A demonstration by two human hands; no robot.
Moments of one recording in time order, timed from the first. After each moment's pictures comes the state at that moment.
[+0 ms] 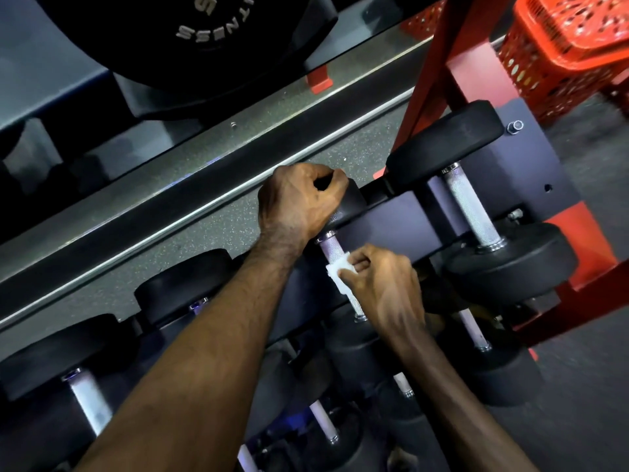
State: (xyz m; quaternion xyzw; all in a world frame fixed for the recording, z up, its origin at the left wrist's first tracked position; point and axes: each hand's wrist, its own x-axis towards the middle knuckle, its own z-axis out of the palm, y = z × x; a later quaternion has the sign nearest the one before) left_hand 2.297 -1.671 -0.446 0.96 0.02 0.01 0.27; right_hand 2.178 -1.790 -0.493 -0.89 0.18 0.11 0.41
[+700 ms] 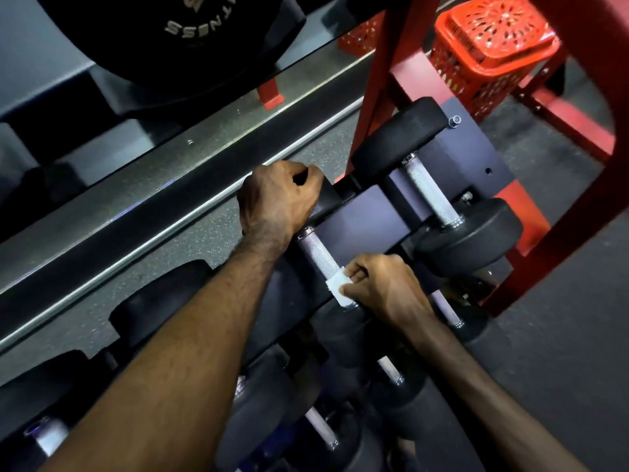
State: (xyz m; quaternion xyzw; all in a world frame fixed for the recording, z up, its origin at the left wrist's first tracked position) left_hand 2.298 -1.669 -0.446 0.96 -0.01 0.01 0.27; right_hand 2.155 -1.810 -0.495 -0.90 0.17 0.19 0.34
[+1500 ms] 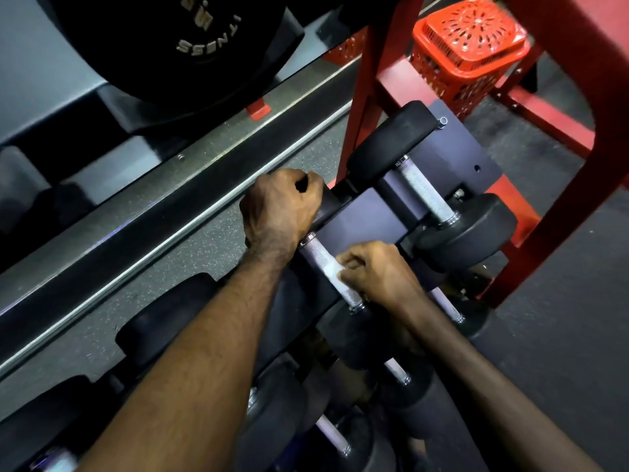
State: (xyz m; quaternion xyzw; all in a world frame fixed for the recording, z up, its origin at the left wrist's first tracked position) left_hand 2.296 -1.668 -0.444 0.96 -0.03 0.01 0.27; right_hand 2.173 -1.801 -0.490 -0.88 0.18 0.15 0.41
